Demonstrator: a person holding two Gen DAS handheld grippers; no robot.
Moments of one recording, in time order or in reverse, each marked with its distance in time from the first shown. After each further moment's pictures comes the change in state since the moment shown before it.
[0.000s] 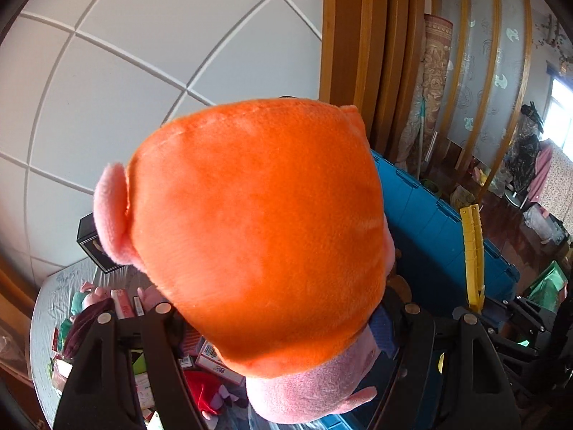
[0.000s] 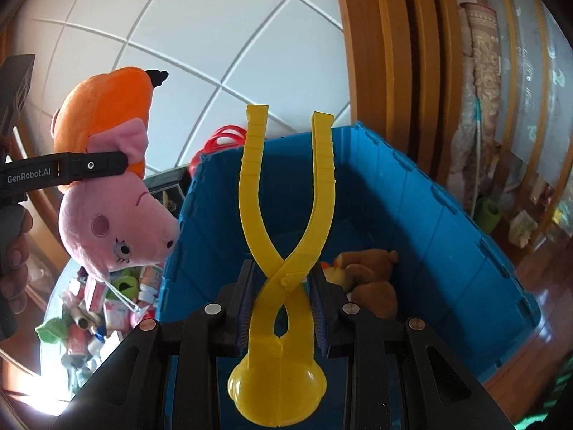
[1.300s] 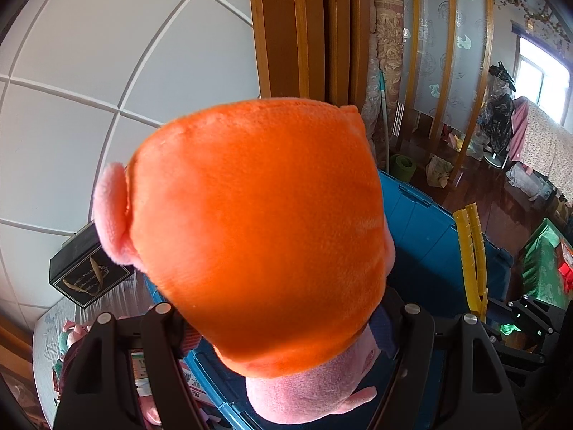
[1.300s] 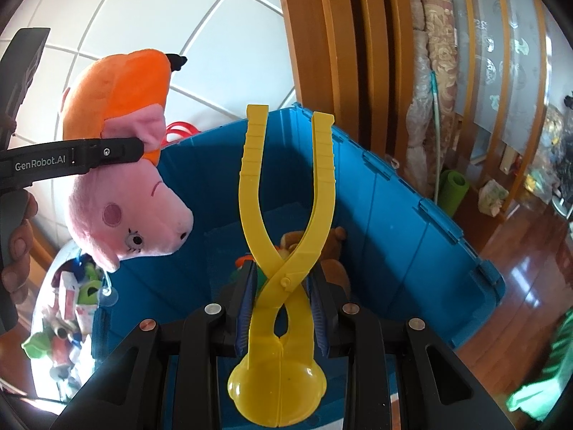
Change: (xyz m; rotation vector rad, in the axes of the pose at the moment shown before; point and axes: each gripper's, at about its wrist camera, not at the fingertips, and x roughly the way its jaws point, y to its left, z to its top) left arm 0.034 -0.067 0.003 0.136 0.022 -0.054; right arm -0.005 -0.059 -0.014 0.083 0.046 -0.113
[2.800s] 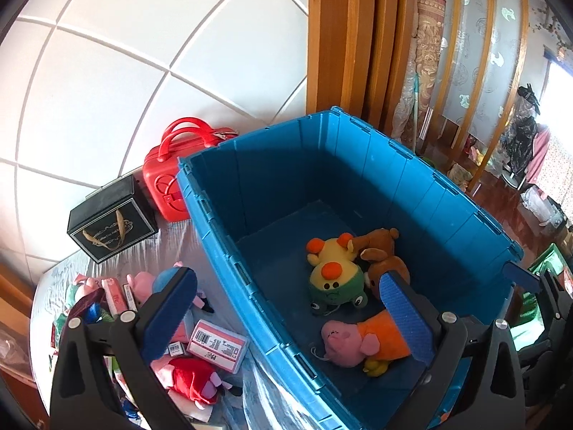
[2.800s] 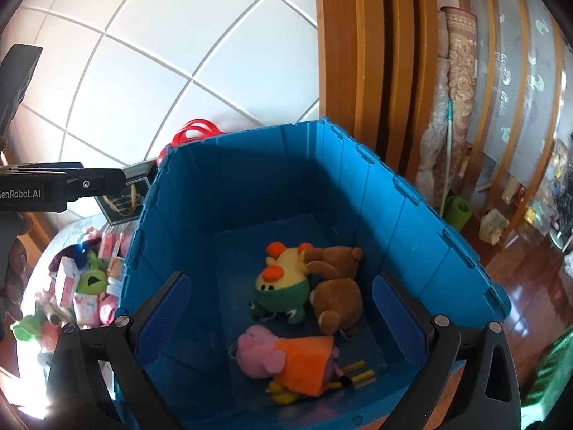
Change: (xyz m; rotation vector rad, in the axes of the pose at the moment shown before) left arm -0.038 0.070 -0.060 -0.154 0.045 0.075; right arm -0.001 0.061 0.009 -0.126 -0.038 0.010
